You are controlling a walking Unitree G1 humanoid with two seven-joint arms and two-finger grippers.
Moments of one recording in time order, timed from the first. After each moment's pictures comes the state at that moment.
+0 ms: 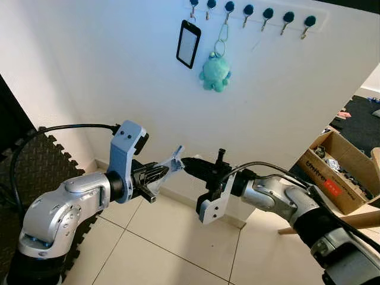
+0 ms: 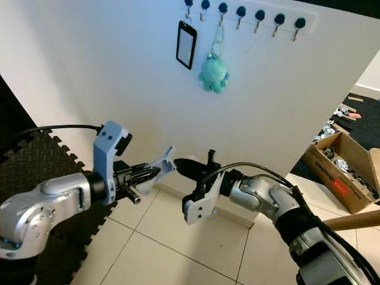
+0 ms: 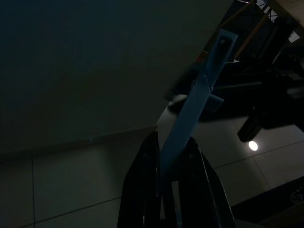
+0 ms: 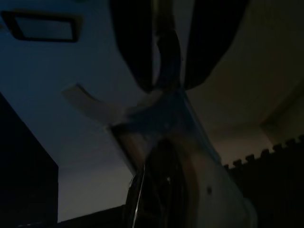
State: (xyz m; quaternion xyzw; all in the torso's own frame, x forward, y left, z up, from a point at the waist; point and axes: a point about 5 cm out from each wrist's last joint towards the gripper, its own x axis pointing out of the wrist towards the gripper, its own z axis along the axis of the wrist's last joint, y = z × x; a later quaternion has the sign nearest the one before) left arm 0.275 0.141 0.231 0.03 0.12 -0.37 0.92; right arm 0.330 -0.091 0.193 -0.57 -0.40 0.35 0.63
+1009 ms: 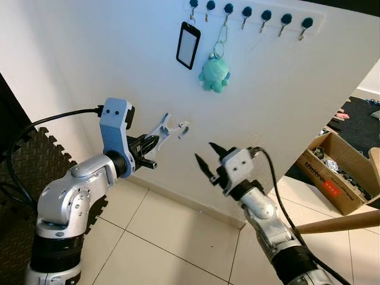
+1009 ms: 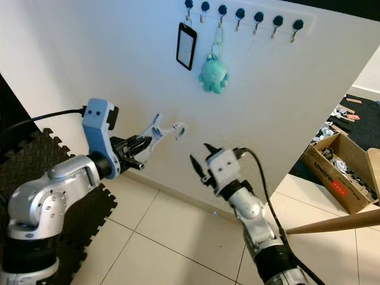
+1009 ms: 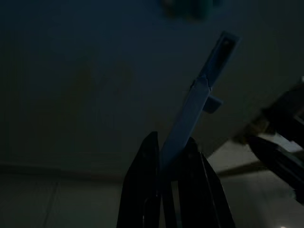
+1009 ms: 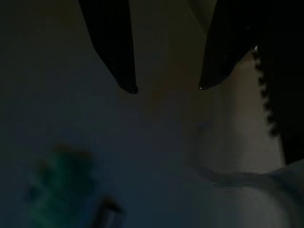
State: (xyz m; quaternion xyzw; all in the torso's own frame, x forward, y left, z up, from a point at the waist) left arm 0.310 0.144 0.253 -0.08 0.03 -0.23 0.97; right arm 0.342 -0.126 0.174 -0.06 -0.19 0.19 0.96
